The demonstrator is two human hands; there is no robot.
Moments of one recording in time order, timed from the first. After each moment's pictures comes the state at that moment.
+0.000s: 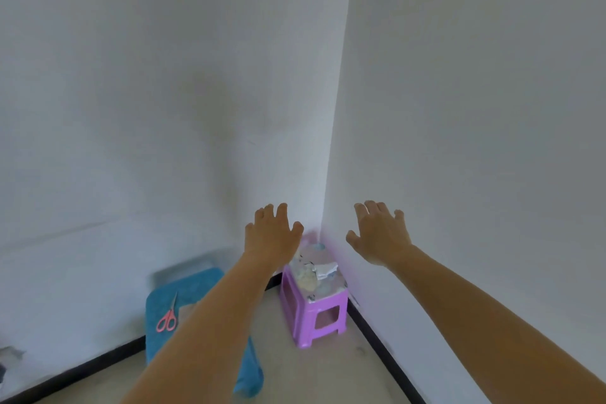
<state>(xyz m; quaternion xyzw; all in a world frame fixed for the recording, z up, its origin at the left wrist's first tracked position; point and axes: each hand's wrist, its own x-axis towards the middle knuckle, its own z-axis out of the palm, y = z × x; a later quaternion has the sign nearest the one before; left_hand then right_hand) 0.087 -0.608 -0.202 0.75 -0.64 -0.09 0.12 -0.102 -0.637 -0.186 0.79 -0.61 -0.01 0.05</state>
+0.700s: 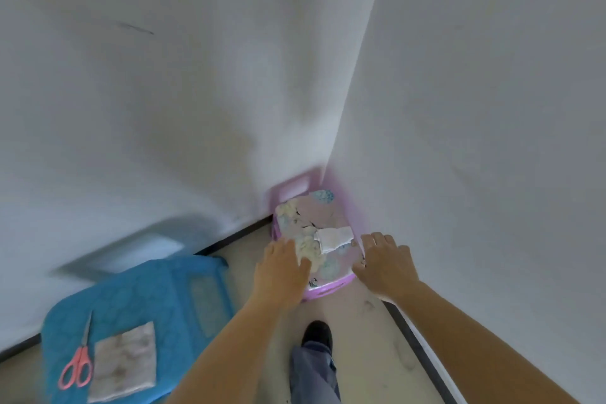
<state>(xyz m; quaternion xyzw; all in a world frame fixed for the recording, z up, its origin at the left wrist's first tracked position) 0.102 -0.919 -0.513 0.74 -0.58 -0.34 -0.03 -0.076 -0.961 -0.495 0.75 -0.62 -0.18 -0.17</state>
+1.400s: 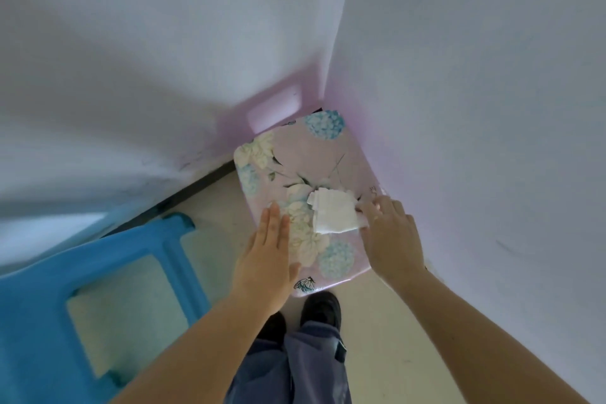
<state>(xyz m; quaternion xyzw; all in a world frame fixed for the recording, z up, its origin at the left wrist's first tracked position) 0.092 -0.989 -0.804 0.62 -0.67 -0.31 -0.27 -0.098 -1.041 -0.806 0.73 -0.65 -0.10 -0.20</state>
